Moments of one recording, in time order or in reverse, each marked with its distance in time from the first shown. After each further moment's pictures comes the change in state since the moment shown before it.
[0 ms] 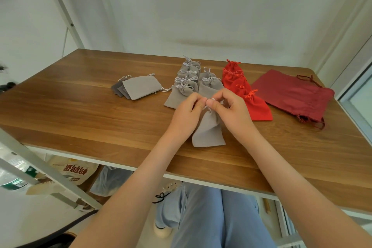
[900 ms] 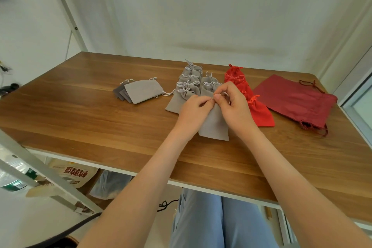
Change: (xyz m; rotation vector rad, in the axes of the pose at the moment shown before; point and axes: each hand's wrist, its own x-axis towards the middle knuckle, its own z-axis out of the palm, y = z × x) left_hand 0.025 0.004 0.011 0.076 0.005 -0.073; right_hand 0.024 0.004 -0.001 -0.050 0.047 -0.082
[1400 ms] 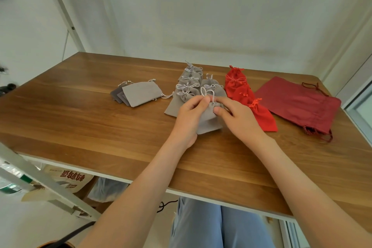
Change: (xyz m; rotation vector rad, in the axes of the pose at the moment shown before) left_hand 0.002 -0.011 0.004 -0.710 0.029 -0.137; right_hand -0.005 0.006 -0.013 -0.267 -0.233 0.109
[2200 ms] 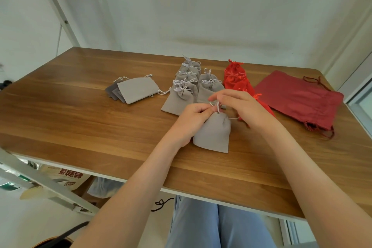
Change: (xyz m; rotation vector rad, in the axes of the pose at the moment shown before) left_hand 0.001 -0.004 -0.004 0.359 -0.211 -0.097; right_hand 0.010 -0.007 -0.028 0.430 -0.203 0.142
